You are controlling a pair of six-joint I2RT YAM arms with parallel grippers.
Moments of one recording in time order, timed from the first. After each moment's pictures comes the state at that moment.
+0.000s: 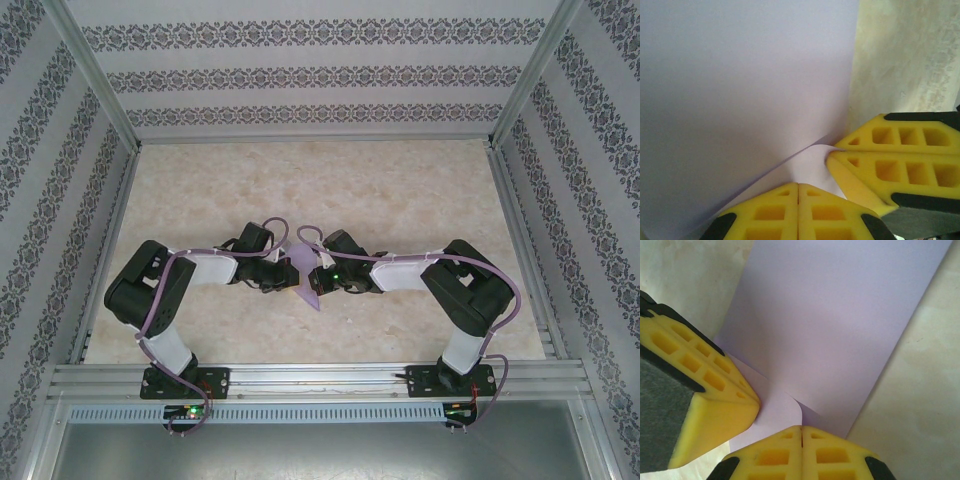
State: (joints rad) left arm -0.44 1.71 0.71 -0.03 0.65 -0.67; right arm 0.76 1.76 0.80 0.05 -0.30 0.47
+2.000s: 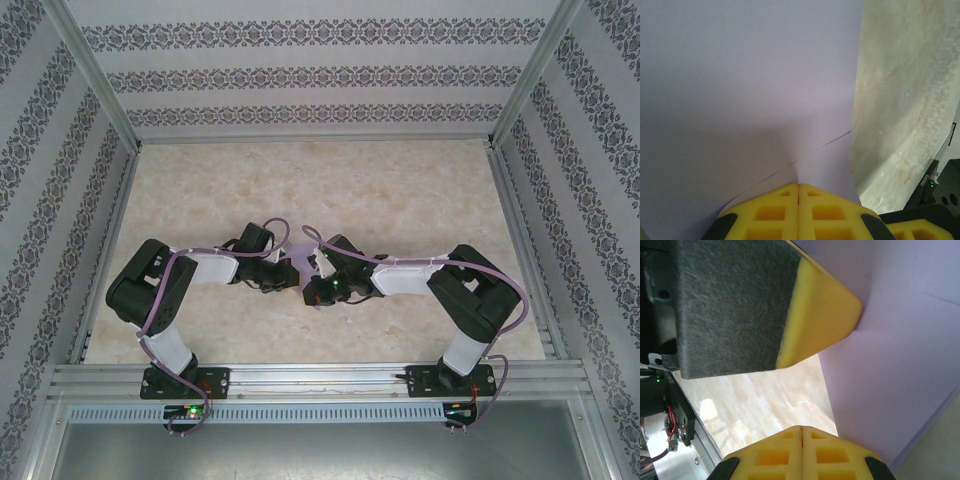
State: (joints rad) left arm -0.45 1.73 0.71 -0.03 0.65 -0.65; right arm 0.80 1.72 0.78 -0.03 -0.57 0.69
